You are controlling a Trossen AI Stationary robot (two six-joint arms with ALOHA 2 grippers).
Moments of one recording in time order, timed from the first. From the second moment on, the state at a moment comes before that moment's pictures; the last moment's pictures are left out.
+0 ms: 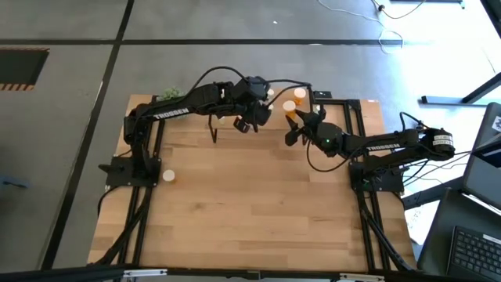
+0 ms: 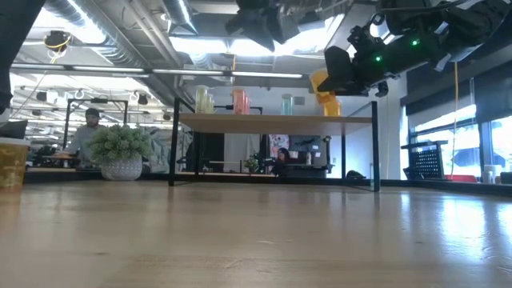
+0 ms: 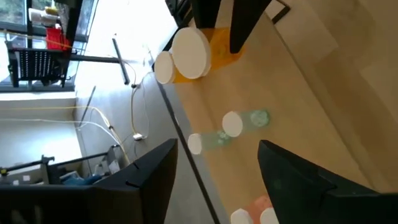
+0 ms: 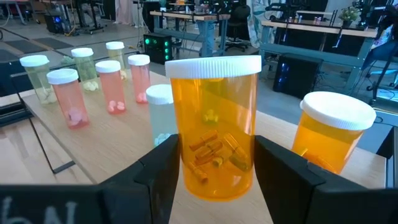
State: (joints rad) left arm 0.23 1.85 2.01 -0.81 -0.39 1.06; right arm -0.19 1.23 0.49 0.57 0.67 0.12
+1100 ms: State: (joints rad) left arm 0.23 1.85 2.01 -0.81 -0.40 1.05; right arm -0.19 1.23 0.49 0.57 0.67 0.12
